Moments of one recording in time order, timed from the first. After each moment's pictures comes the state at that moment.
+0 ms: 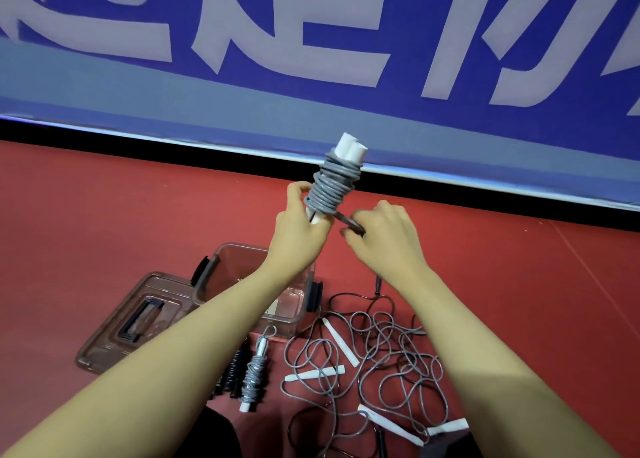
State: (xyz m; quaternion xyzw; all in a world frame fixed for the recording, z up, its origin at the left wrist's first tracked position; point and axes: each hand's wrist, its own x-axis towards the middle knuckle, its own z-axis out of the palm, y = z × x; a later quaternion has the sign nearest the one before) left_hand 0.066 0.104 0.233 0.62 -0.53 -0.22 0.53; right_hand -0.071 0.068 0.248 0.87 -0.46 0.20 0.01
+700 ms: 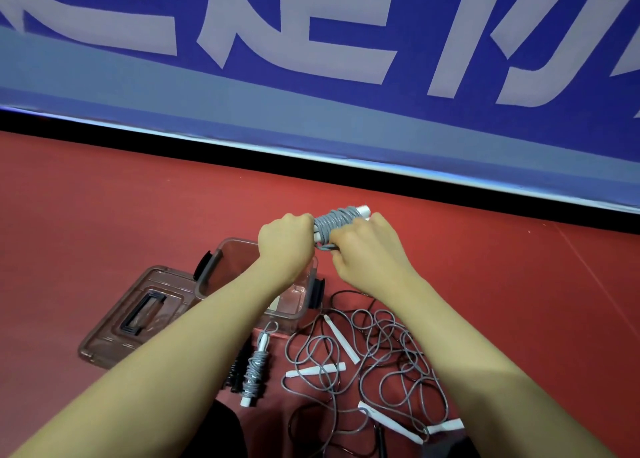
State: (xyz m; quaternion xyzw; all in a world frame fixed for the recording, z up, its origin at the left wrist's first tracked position) left_hand 0.081 0.102 0.219 0.79 -0.61 0.04 0.06; right_hand -0.053 0.094 0.252 0.93 -0.36 0.10 0.08
